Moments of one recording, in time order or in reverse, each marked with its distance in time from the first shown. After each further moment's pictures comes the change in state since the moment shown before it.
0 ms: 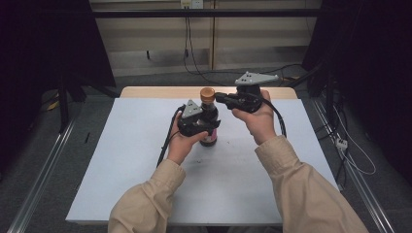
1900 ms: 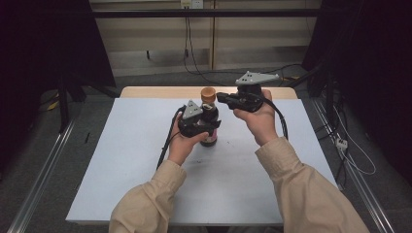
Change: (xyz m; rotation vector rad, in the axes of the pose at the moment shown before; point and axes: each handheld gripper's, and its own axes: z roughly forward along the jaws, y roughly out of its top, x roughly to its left) left arm -0.002 -0.001 0.001 -0.007 0.006 0.002; right arm -0.001 0.000 -0.003 0.022 -0.021 -0.007
